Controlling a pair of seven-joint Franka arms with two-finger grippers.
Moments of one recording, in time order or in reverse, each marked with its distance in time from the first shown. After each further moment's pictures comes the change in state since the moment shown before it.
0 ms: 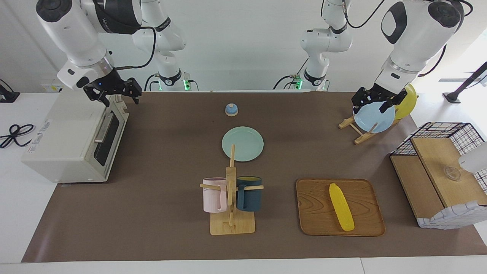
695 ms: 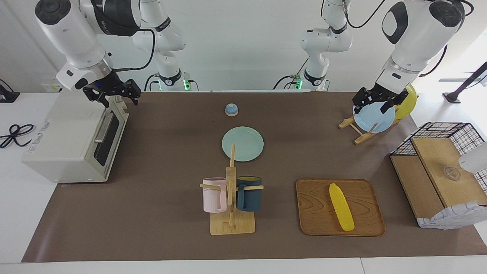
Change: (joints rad) left arm 0.003 0.000 0.003 0.000 0.000 0.004 0.000; right arm -0.017 0.000 -0.004 -0.023 0.000 0.036 -0.017
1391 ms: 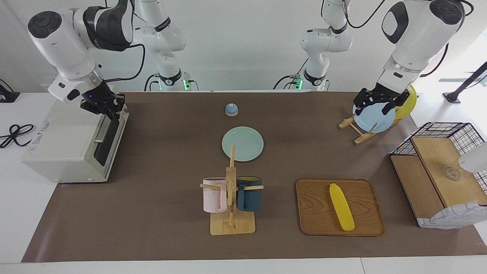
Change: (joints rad) left arm -0.002 0.001 -0.002 0.000 0.000 0.047 0.000; right arm -0.092 -0.005 -0.007 -0.140 -0.003 0.193 -0.129
